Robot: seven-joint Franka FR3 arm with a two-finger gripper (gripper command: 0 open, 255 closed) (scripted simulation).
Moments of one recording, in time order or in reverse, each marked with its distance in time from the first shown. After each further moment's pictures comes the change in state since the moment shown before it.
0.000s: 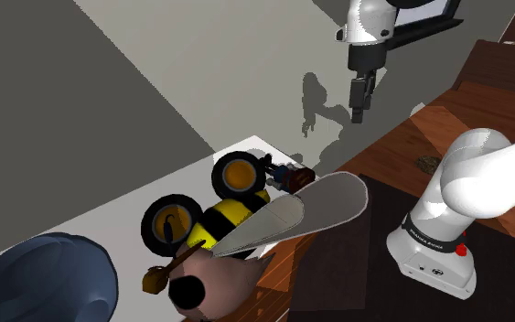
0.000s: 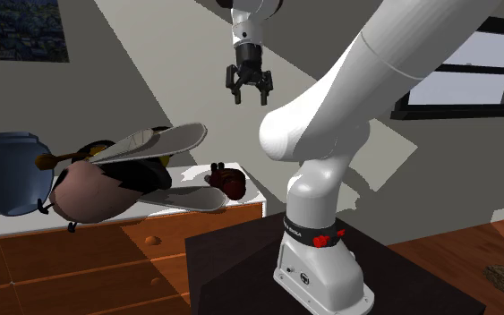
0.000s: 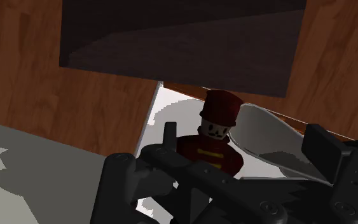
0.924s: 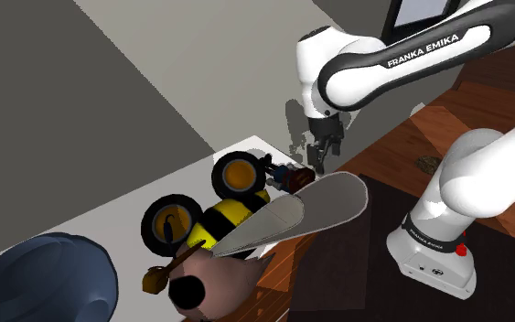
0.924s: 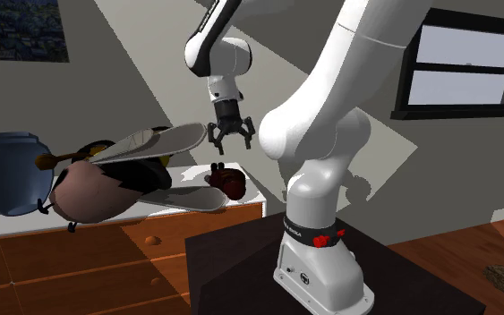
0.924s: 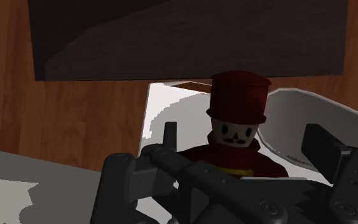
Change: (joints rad) arm -0.025 0.265 0.216 -0.196 0.022 0.401 0.298
